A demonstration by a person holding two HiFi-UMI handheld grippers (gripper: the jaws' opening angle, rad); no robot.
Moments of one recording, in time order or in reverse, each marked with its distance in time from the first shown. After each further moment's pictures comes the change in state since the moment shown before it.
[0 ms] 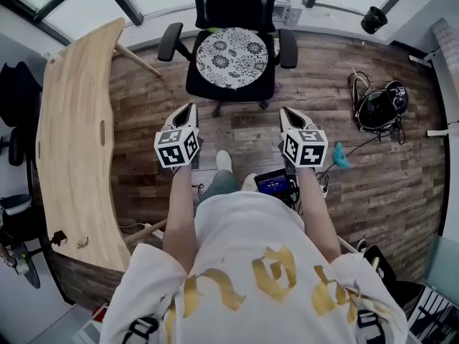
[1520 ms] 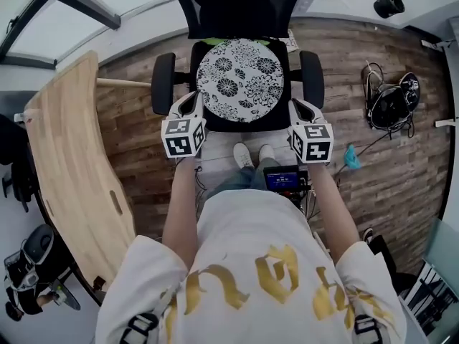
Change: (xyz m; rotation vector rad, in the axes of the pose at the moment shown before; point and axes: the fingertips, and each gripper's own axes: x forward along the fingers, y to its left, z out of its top) left arm 0.311 0.130 0.097 0.101 0.176 -0.112; right arm 0.287 -0.080 0.105 -0.039 0.150 -0.108
